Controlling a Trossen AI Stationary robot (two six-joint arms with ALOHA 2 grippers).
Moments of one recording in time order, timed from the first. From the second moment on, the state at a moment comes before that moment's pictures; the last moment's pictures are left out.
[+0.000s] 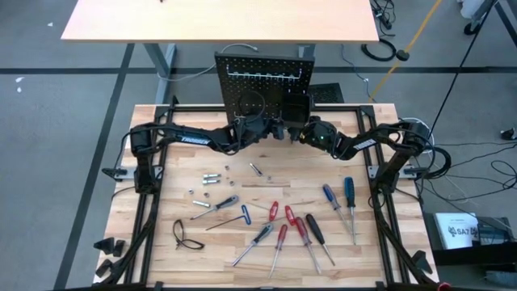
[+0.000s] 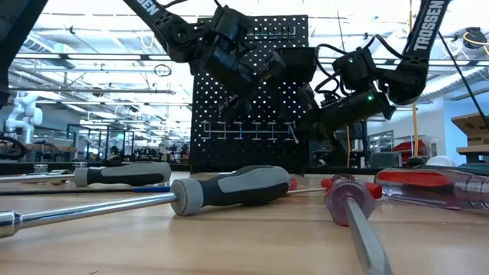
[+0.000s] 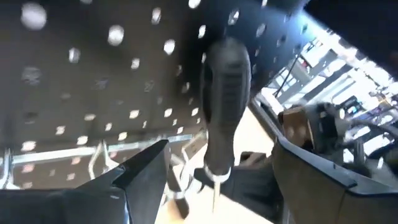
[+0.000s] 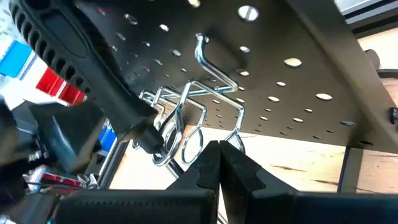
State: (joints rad) left arm 0.28 1.90 1.20 0.37 -0.37 -0.75; right arm -0.48 1.68 0.48 0.93 0.12 1.01
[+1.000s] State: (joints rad) left arm 0.30 1.98 1.27 0.34 -0.23 -0.67; right arm -0.48 1.66 0.47 0.92 0.05 0.92
